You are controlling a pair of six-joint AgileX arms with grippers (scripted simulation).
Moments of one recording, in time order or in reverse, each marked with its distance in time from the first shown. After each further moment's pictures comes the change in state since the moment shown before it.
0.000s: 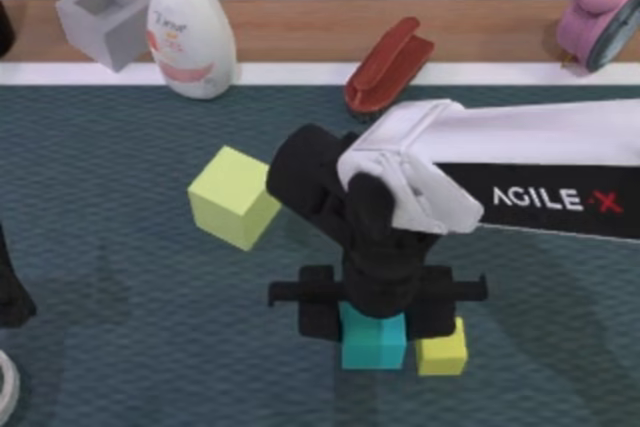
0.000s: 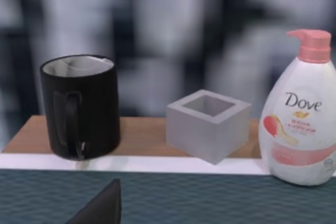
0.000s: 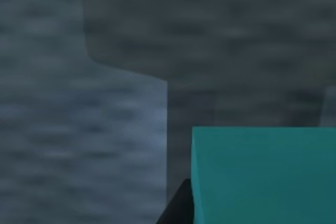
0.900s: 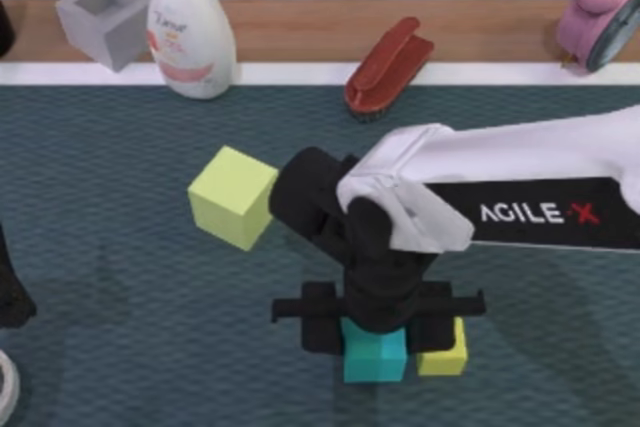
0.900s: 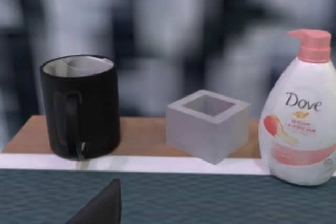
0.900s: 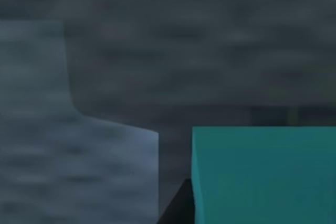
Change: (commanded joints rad) left arm 0.000 0.000 0.000 0.000 0.000 0.000; right arm 0.004 0.029 -0.044 0.067 0.002 0.002
